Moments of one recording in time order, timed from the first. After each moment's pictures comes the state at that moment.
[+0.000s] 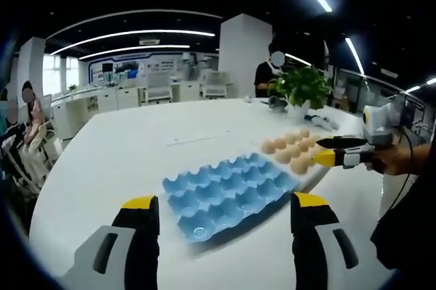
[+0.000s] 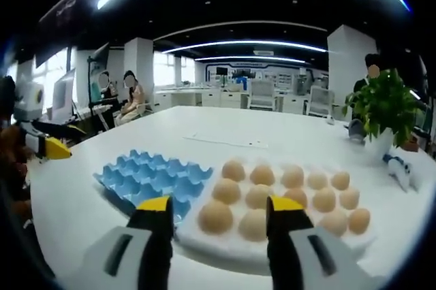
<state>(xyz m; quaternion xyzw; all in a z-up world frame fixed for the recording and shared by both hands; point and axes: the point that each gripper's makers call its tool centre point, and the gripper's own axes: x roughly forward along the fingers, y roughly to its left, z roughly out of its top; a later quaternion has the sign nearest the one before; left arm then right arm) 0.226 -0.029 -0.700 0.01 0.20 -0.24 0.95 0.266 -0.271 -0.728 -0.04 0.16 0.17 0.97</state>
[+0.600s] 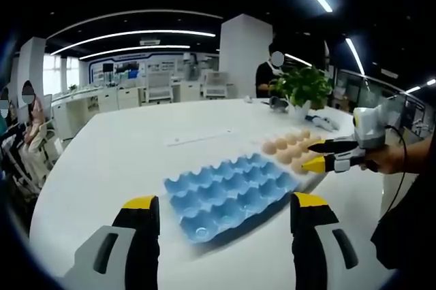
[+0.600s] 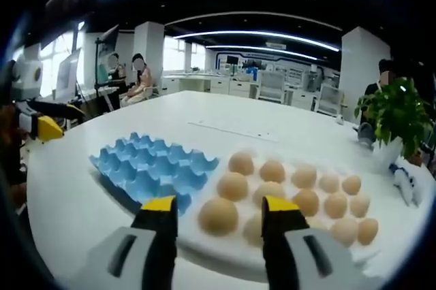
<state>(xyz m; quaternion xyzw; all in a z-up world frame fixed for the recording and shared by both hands) 0.227 -0.026 -0.700 0.01 0.20 -0.24 0.95 0.274 -0.262 -0.749 -0.08 0.20 0.20 0.96</state>
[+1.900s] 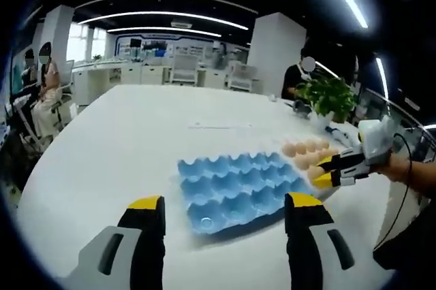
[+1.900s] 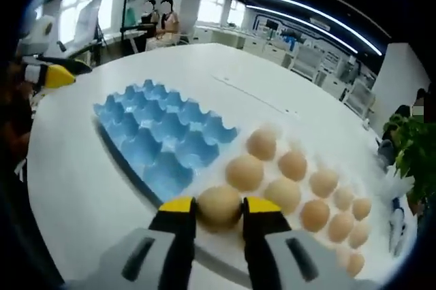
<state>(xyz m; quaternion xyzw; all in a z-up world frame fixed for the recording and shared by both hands) 0.237 -0.007 -0.717 -0.07 0.24 -0.16 0.95 0.282 -0.254 -0.781 -0.20 0.31 0.27 0.89</state>
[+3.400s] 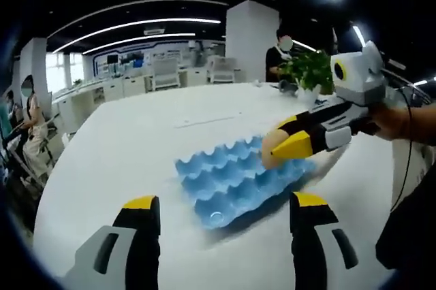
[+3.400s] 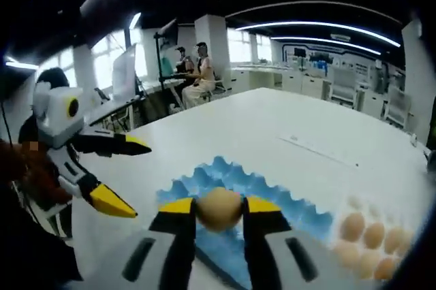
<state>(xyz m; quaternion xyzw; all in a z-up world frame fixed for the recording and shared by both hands) 0.232 -0.009 -0.732 0.03 0.24 -0.22 0.95 0.280 -0.078 -0.727 -0.08 0.22 0.44 0.87</state>
